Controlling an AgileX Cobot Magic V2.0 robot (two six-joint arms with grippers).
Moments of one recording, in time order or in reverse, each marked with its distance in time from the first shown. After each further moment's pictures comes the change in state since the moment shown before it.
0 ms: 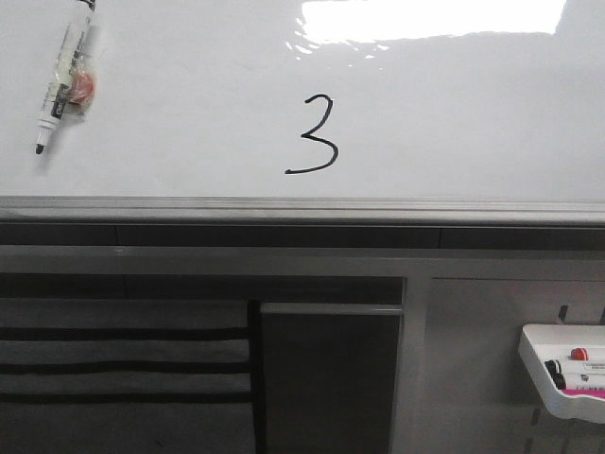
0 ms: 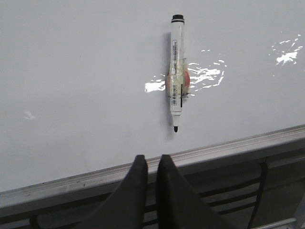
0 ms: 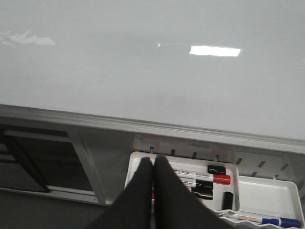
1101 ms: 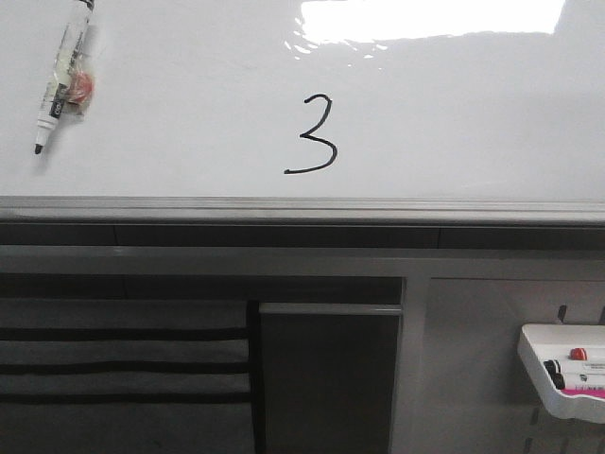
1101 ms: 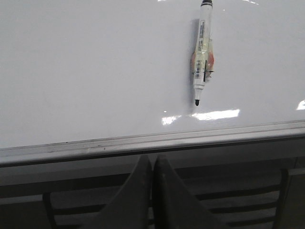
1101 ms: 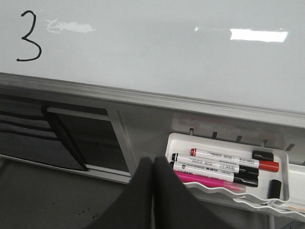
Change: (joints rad) left arm 0.067 -0.435 0.354 -0.054 -0.108 -0.004; right arm 0.080 -0.005 0.068 0.076 -0.003 0.005
